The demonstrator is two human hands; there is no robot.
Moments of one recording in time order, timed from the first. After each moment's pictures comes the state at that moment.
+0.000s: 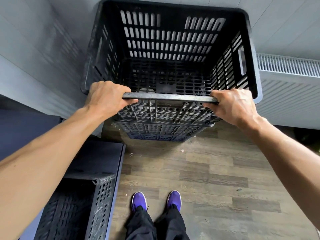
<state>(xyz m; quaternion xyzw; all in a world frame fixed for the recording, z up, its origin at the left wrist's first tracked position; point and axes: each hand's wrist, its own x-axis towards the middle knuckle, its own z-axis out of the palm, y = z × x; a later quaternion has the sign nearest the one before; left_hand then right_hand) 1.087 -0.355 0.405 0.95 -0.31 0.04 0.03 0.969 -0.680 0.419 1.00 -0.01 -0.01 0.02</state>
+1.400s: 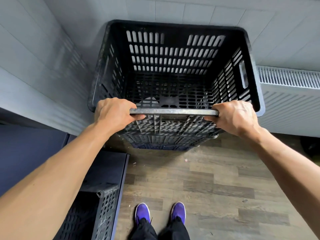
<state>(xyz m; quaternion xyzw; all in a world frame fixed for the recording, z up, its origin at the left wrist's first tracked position) 1.099 -0.364 0.407 0.97 -0.23 -0.07 -0.02 0.989 -0.676 0.429 0.99 -0.06 -0.09 0.03</state>
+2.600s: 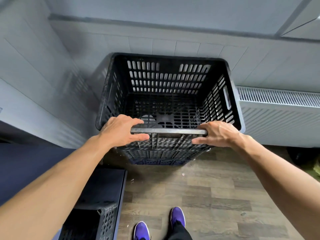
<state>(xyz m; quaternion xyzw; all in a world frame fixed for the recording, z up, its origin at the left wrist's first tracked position) 1.101 -0.349 0.428 0.93 -0.30 -0.21 0.04 0.987 -0.679 0.432 0.97 -0.02 -0.23 -0.07</state>
